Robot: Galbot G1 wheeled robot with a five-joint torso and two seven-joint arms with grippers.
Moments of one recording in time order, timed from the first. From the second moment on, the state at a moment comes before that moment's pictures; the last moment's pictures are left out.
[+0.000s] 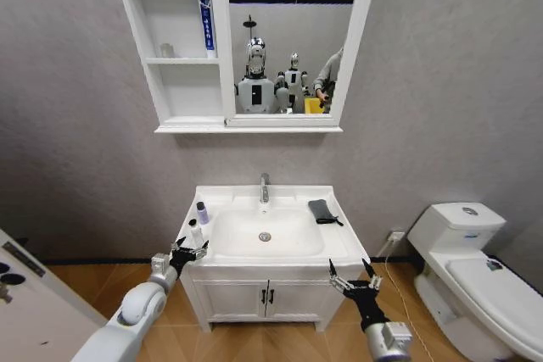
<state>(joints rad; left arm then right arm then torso) 1.25 -1.01 -0.37 -1.73 -0.54 0.21 -0.05 -1.87 1.29 0.56 2.18 0.17 0.08 0.17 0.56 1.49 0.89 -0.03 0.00</state>
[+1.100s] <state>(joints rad) 1.27 -1.06 -0.40 -1.73 -0.52 0.16 -0.06 -1.89 1.30 0.58 2.21 0.17 0.08 0.17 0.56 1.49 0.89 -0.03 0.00</state>
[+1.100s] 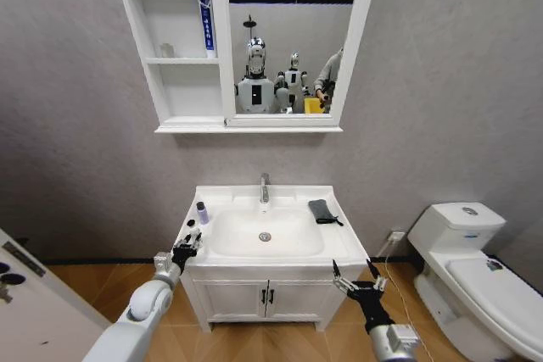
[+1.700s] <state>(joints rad) 1.33 -0.85 -0.53 -2.02 -0.61 0.21 -0.09 -1.90 1.31 0.57 2.24 0.17 0.05 0.20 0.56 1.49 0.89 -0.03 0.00</state>
